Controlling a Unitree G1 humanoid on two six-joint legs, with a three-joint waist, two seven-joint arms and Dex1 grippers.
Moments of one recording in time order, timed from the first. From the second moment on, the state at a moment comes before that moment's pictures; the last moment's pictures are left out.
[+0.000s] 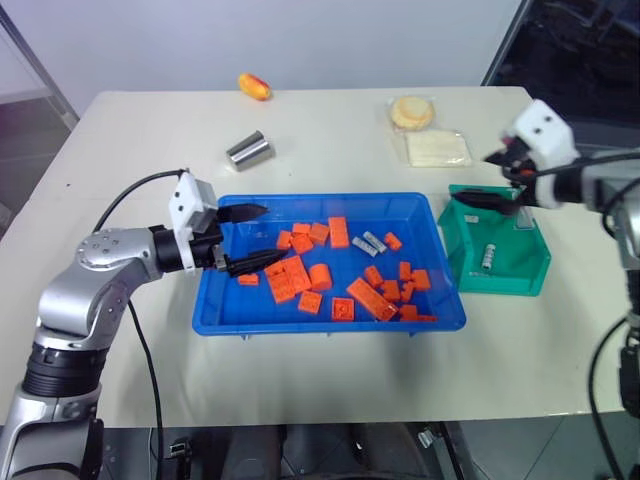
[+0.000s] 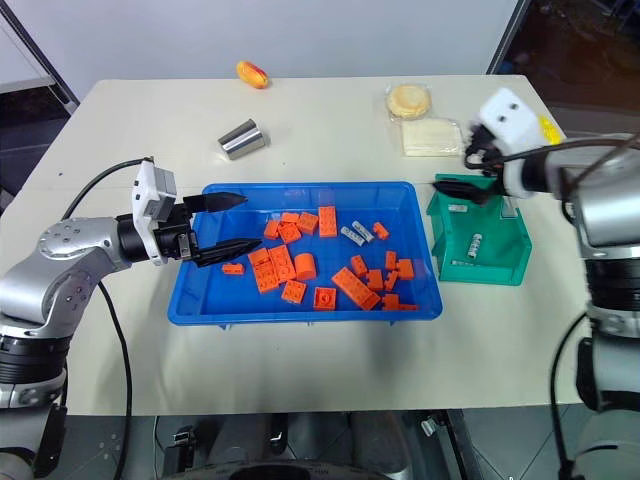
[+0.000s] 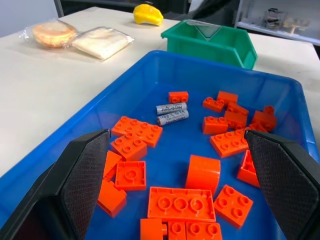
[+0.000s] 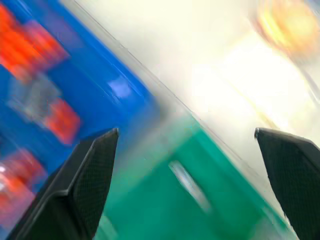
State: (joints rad) left arm -0.41 0.72 0.07 -0.23 -0.60 0.53 -1.00; right arm -0.80 -0.89 0.03 -0.04 0.20 0.89 0.99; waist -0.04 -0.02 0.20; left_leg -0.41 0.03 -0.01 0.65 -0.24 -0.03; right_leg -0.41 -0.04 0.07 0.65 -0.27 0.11
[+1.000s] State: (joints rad) left arm -0.32 0.75 0.12 -0.36 -0.64 0.58 -0.95; right arm -0.72 -0.58 0.31 0.03 0.22 0.88 0.85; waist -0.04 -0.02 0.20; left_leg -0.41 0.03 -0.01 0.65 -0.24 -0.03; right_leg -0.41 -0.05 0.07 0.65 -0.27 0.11
